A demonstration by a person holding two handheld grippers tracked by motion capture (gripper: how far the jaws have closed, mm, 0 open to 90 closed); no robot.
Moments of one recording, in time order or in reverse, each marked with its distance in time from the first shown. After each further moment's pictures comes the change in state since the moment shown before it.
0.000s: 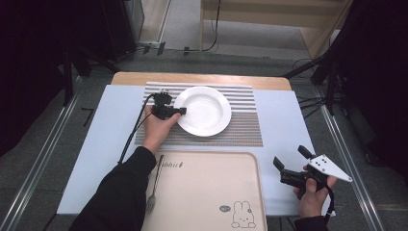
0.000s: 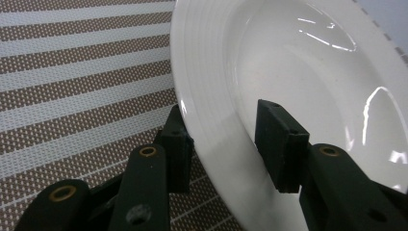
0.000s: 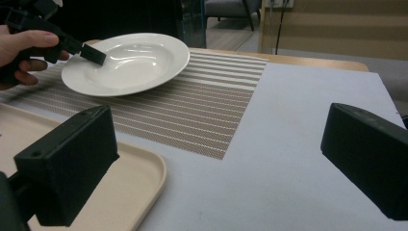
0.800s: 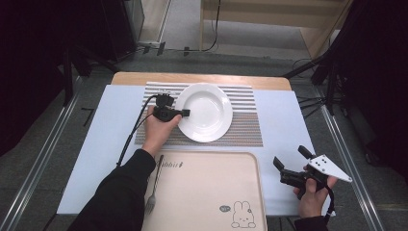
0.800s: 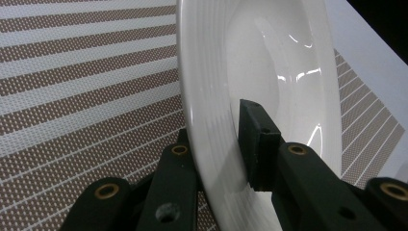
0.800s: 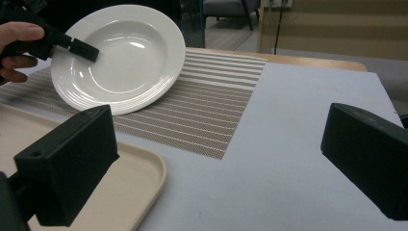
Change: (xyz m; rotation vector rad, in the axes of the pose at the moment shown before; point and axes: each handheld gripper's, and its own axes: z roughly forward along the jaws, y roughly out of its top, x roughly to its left) left arm -0.013 -0.002 -0.010 0.010 -0.144 0.011; right arm 0.001 0.000 0.000 0.000 -0.006 -0.003
